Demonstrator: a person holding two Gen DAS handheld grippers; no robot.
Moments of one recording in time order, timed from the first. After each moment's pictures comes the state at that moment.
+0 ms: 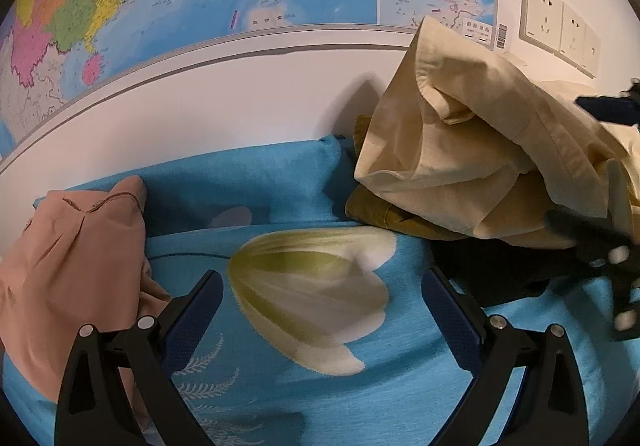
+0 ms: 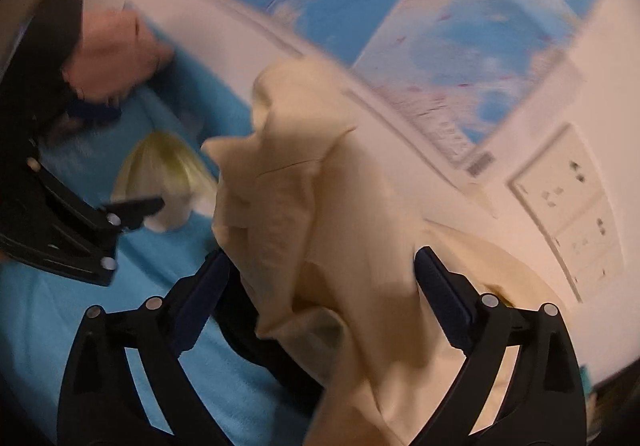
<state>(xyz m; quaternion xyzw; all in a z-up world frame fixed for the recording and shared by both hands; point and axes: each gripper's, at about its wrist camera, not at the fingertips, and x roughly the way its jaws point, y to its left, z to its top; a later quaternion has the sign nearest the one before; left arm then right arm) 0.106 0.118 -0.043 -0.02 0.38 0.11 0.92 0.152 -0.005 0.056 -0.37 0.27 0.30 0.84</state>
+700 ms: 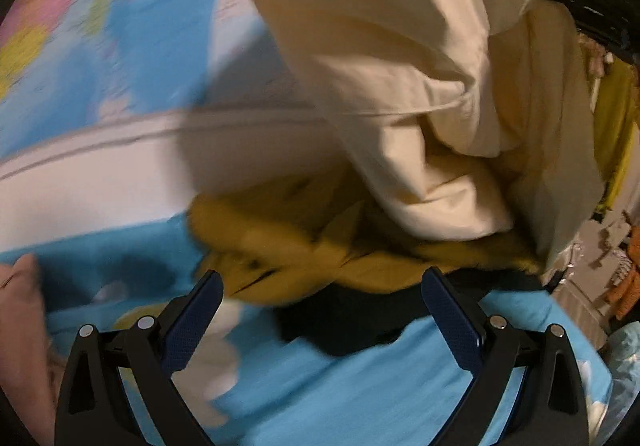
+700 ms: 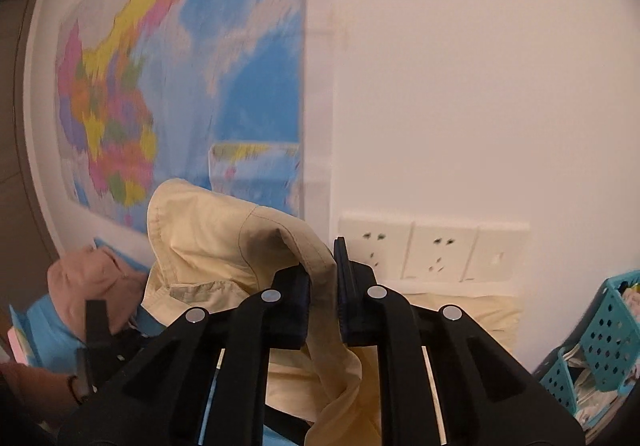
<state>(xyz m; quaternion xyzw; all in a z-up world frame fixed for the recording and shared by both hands) 0.120 0.066 -0.009 -0.04 0.28 -0.12 0.95 0.164 -0.185 0.245 -0.03 0.18 0.27 0.95</state>
